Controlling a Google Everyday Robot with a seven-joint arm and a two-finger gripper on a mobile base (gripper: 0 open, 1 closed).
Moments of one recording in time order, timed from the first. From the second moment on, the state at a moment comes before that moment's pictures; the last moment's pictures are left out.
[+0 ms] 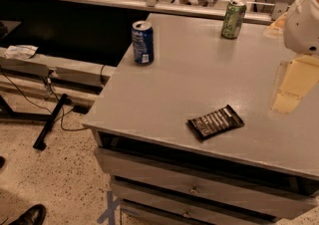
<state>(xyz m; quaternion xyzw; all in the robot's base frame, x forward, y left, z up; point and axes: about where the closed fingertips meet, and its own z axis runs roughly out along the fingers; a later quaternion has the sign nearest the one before) 0.438 -0.217 0.977 -0.60 0.78 -0.03 0.16</state>
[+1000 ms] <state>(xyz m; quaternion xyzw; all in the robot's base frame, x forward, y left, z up) 0.512 -0.244 0.962 -0.54 0.81 0.00 0.24</state>
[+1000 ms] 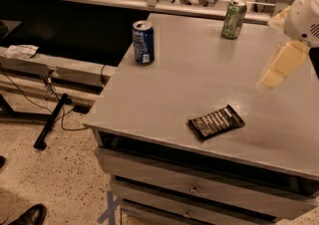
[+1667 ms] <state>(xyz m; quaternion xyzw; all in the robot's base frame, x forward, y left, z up) 0.580 -0.263 0.962 -0.49 0.81 0.01 0.31</state>
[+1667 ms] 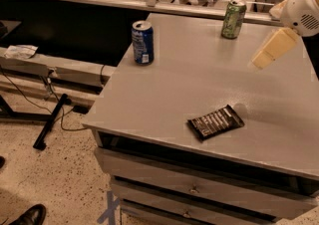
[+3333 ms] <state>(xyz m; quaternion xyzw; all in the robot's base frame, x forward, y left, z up) 0.821 -0.311 0.907 -0.21 0.81 0.04 0.54</state>
